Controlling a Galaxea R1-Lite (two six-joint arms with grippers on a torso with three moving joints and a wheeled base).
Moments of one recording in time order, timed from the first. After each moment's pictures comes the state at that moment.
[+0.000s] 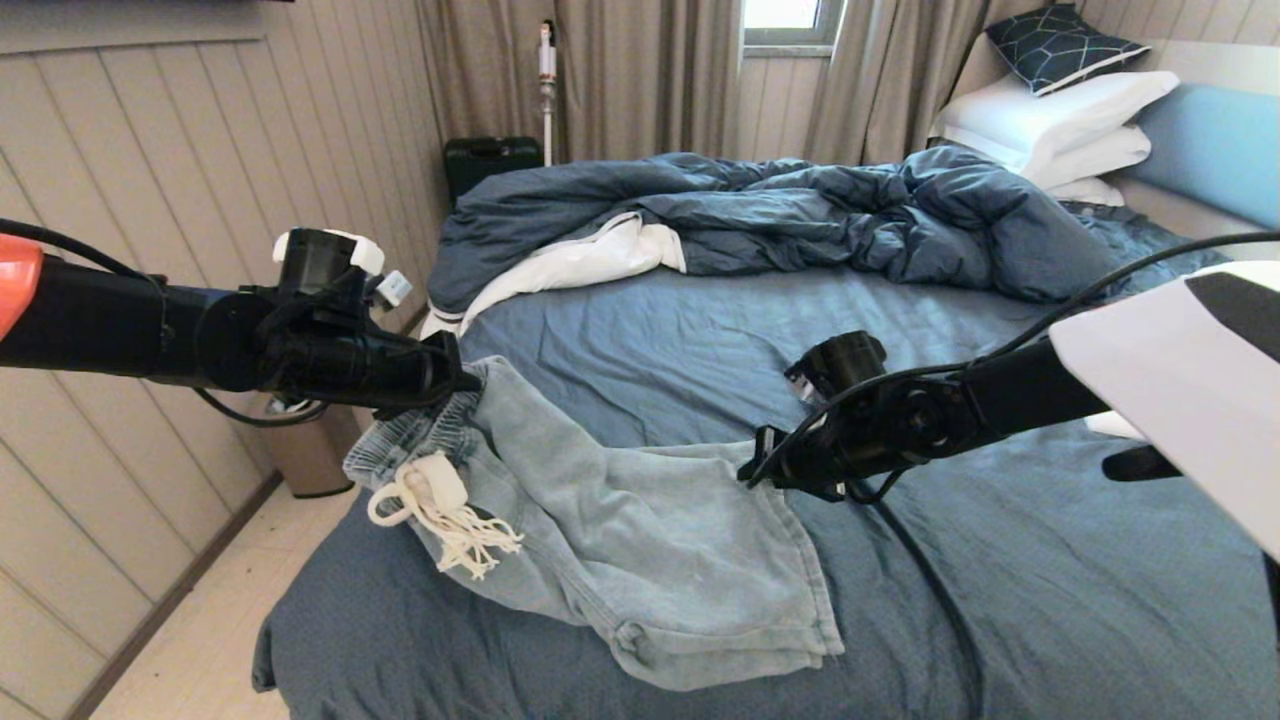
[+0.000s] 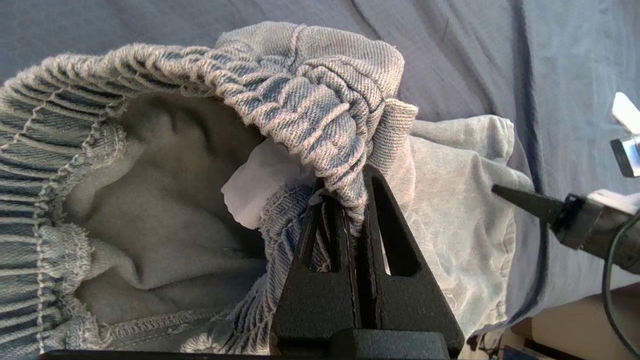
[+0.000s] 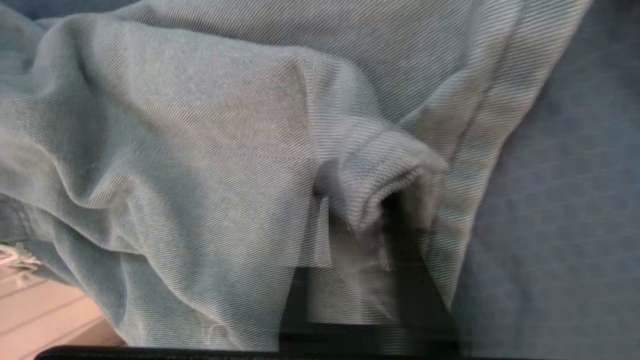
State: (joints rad) left arm -0.23 1.98 -1.40 0.04 -0.33 -0.46; right arm 0.30 2.18 -1.40 0.05 0.26 0.50
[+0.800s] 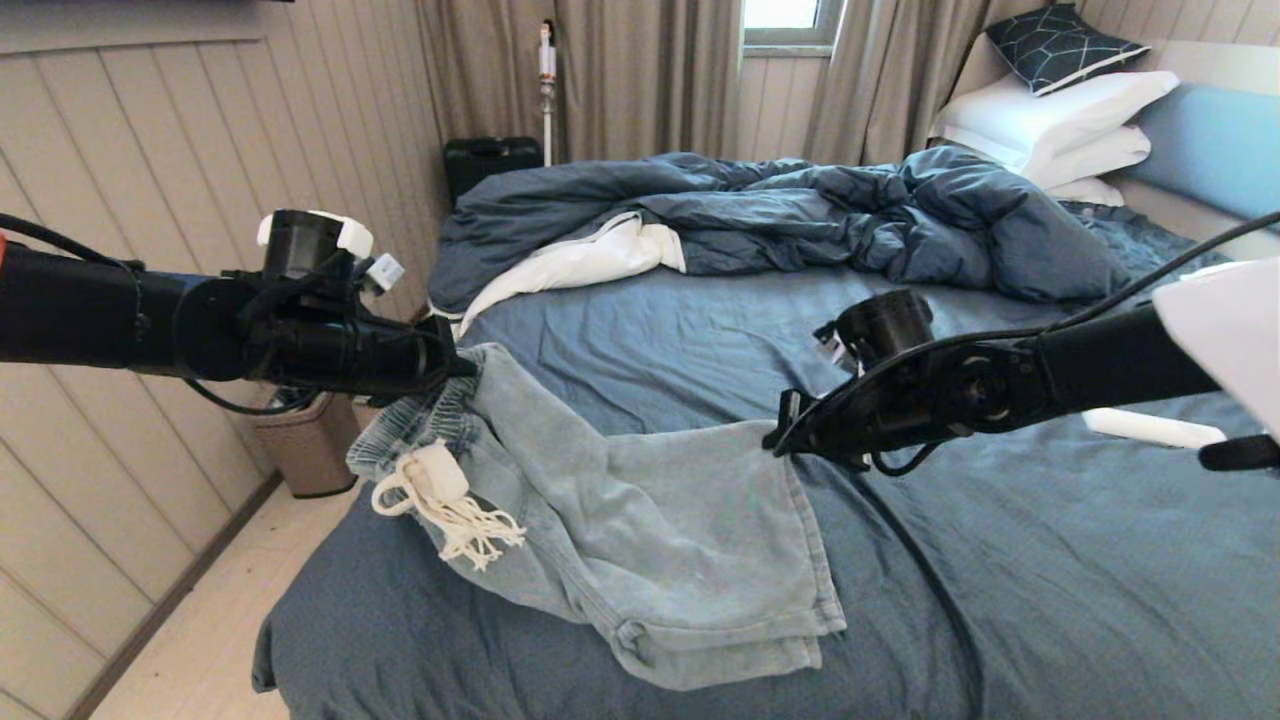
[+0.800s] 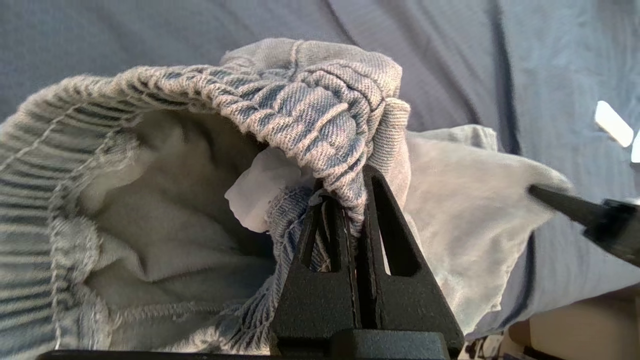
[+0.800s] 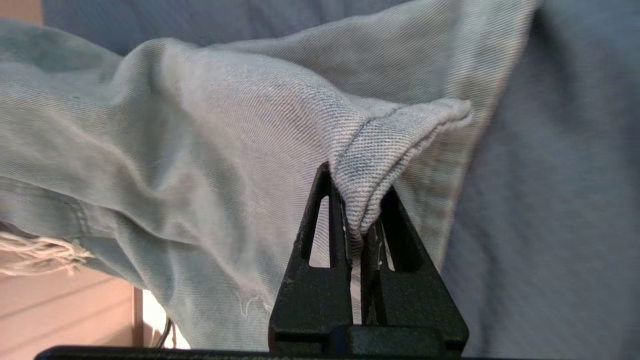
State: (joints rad) left arm -0.23 1.95 -1.41 0.04 -0.33 -0.46; right arm 0.27 2.05 -1.39 0.05 0.26 0.50
